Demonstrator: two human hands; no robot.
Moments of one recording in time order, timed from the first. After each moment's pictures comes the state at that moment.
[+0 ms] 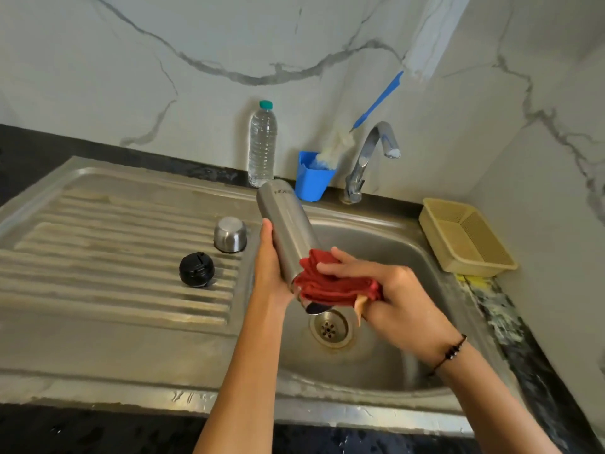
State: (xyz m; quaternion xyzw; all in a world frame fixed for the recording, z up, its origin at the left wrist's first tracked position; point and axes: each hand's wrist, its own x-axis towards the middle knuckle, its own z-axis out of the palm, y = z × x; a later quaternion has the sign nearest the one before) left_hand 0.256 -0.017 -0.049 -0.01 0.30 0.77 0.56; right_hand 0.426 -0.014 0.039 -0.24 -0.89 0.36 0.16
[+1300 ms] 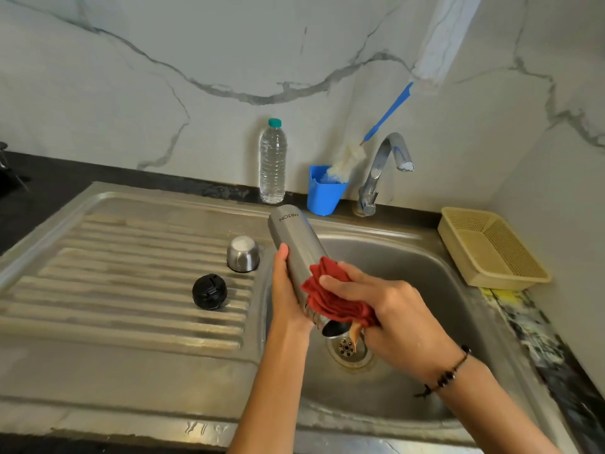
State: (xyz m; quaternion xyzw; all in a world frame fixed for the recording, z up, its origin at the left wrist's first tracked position) left_hand 0.272 -0.019 -0.043 -0.05 0.29 0.77 0.57; right_hand 0.407 -0.006 0.034 -0.24 -0.94 0.18 0.14
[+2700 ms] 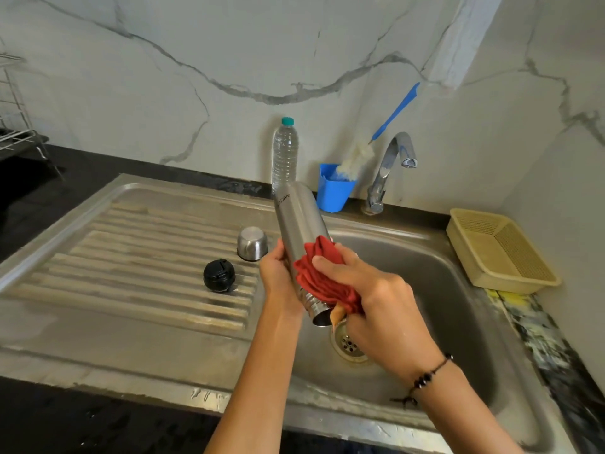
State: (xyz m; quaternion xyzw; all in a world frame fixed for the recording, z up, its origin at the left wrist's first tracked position) left_hand 0.269 -0.032 -0.030 -0.07 0.30 0.81 0.50; right_hand 0.408 -0.031 0.033 -0.22 -0.92 0.19 0.27
